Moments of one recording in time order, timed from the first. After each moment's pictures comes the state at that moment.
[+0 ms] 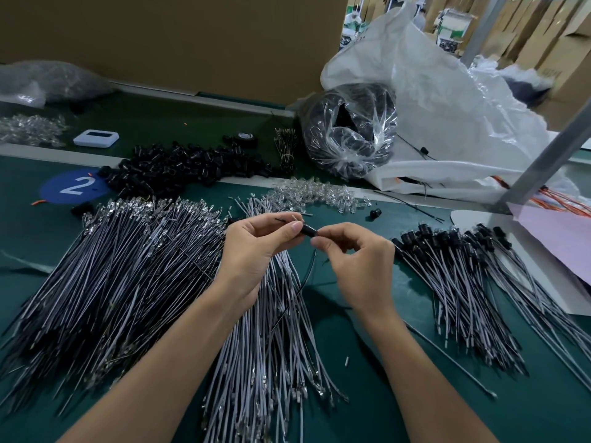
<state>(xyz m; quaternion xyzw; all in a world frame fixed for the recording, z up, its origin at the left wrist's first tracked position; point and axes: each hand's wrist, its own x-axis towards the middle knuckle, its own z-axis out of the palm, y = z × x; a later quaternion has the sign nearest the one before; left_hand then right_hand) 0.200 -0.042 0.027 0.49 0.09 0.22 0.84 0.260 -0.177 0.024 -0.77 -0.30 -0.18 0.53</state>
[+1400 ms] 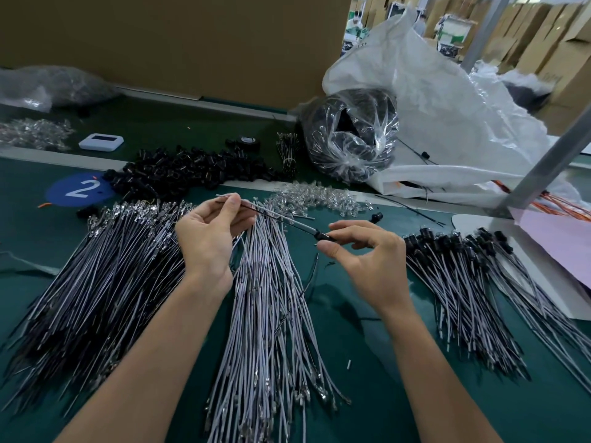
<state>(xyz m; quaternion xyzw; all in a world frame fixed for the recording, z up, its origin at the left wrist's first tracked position) 0.192 -0.007 0.040 0.44 0.24 0.37 0.78 0.265 -0.191 0.037 -0.80 -0.29 -0.13 0.51</state>
